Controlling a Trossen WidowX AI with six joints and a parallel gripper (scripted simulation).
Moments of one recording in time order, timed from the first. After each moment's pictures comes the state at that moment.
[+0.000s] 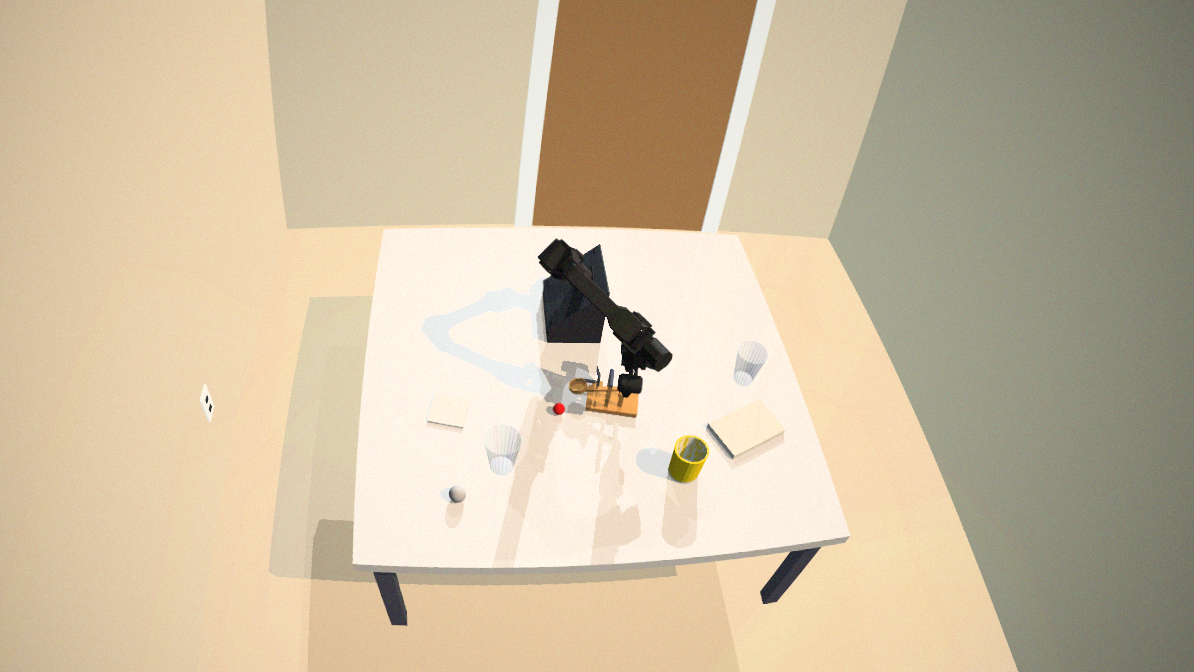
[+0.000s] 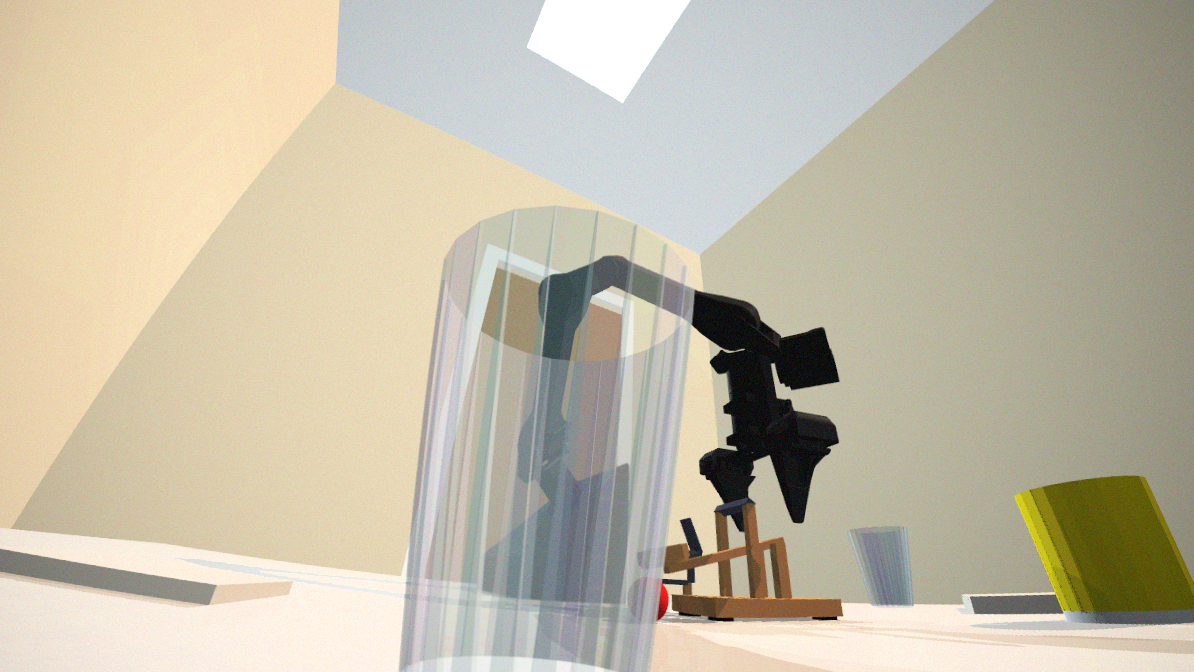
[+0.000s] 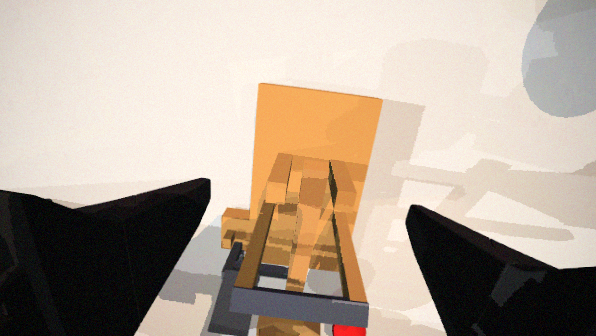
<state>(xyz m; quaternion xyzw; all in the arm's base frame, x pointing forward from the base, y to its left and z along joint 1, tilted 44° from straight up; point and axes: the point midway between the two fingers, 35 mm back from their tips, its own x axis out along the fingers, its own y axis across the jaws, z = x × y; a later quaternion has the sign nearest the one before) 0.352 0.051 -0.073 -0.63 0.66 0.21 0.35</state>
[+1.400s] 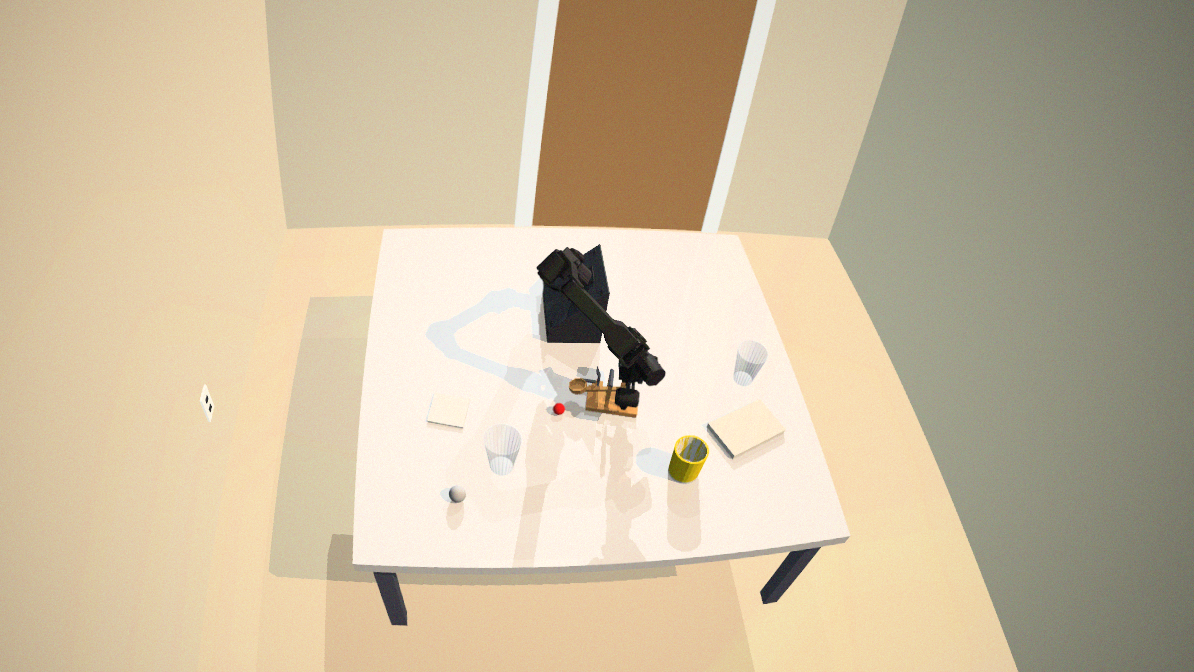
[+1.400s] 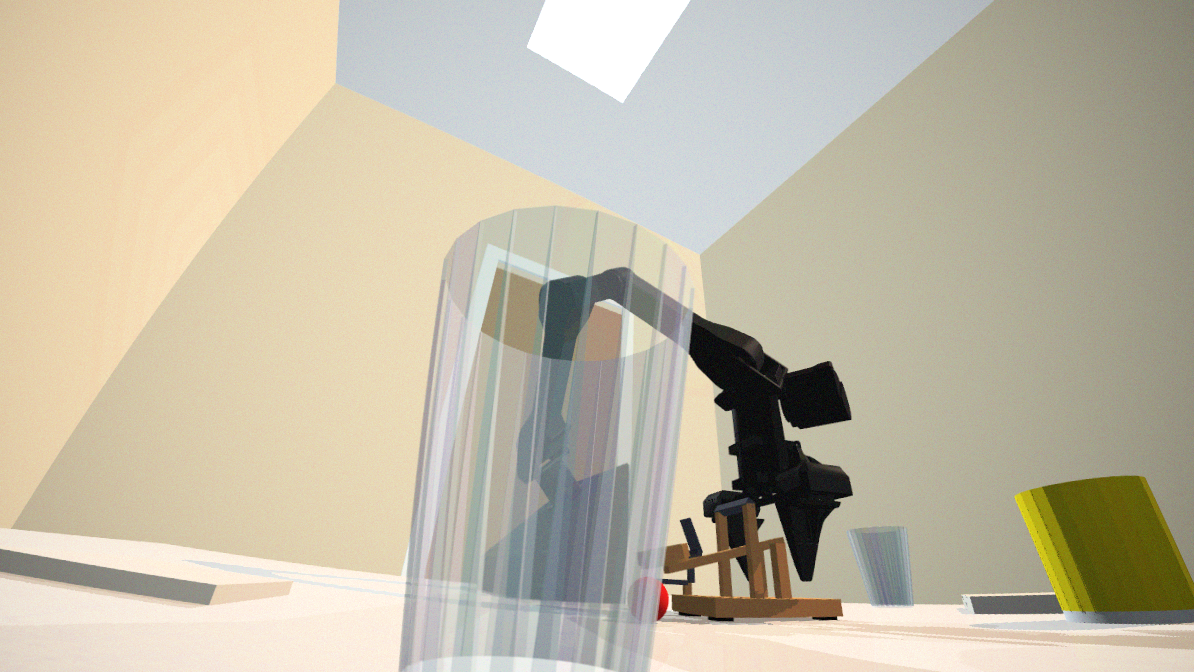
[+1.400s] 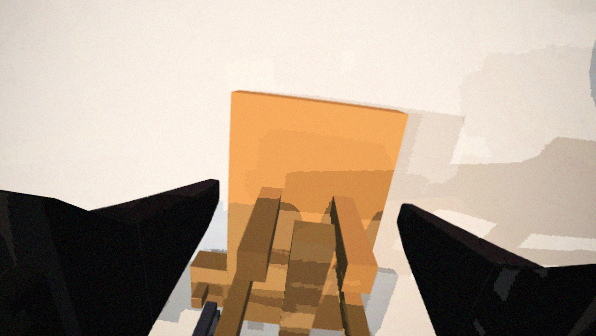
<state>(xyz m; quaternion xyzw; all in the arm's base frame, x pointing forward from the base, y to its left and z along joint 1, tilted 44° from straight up) 0.355 0.015 -0.113 -0.63 0.66 0.21 0.35</state>
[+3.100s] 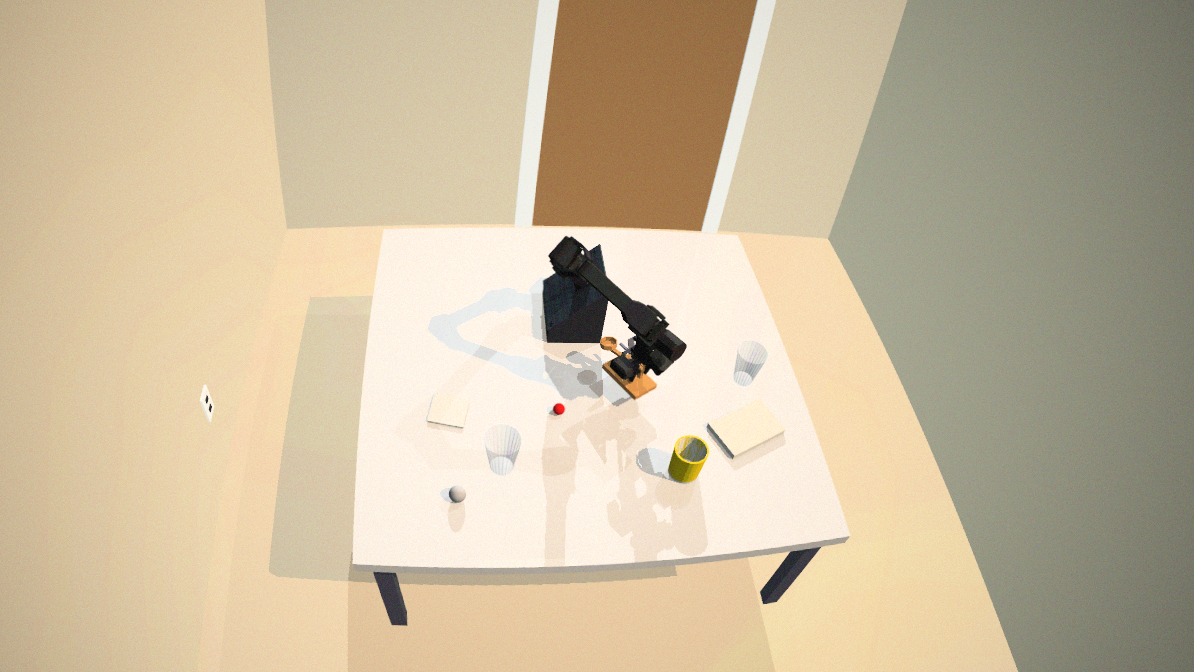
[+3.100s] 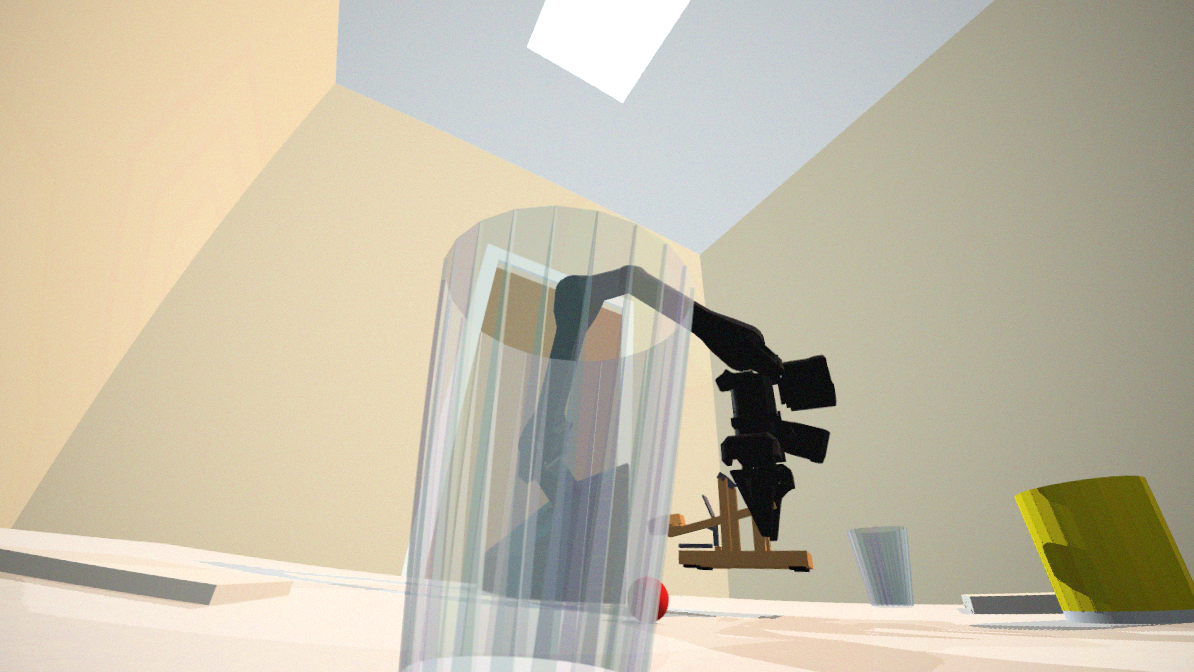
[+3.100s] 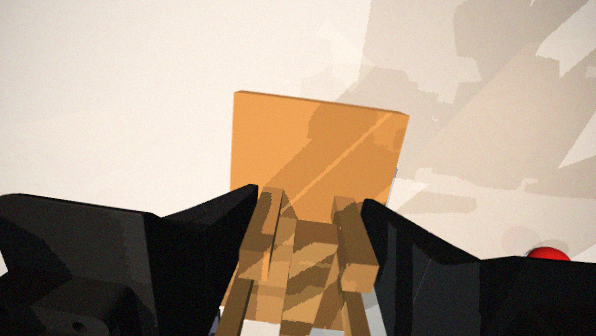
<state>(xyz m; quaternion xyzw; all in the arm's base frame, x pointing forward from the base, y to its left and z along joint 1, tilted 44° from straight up) 0.321 0.074 -0.105 -0.44 0.69 -0.06 0.57</state>
